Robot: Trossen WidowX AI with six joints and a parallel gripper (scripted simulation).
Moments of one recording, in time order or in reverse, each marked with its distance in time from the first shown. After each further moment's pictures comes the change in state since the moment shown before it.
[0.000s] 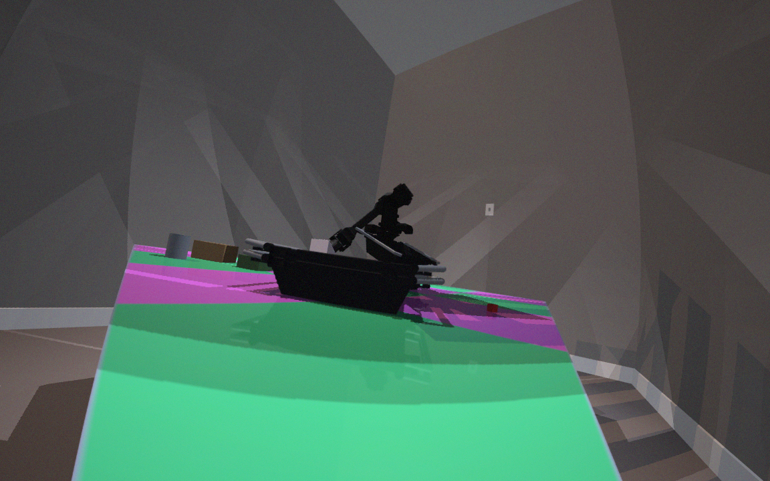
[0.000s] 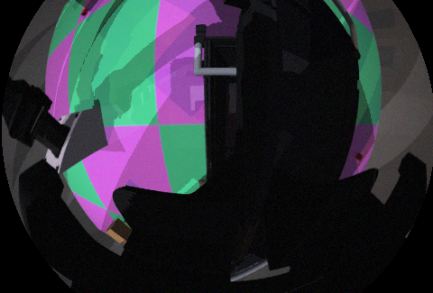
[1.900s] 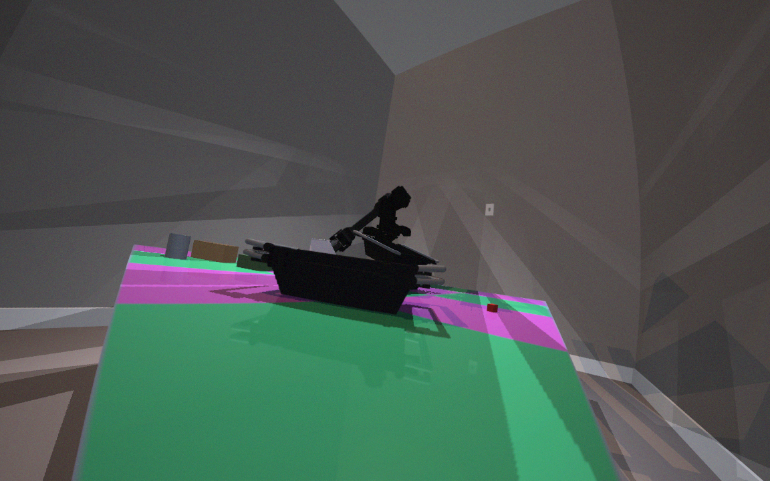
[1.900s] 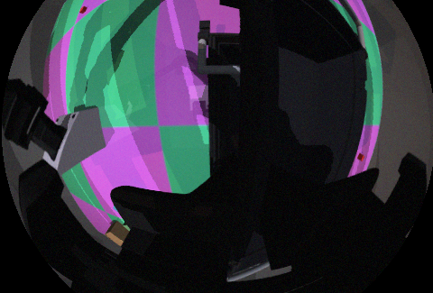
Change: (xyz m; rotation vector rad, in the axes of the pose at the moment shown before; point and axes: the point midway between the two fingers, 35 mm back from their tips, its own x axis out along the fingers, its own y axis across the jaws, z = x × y) arm 0.009 0.007 -0.001 0.001 -0.002 -0.007
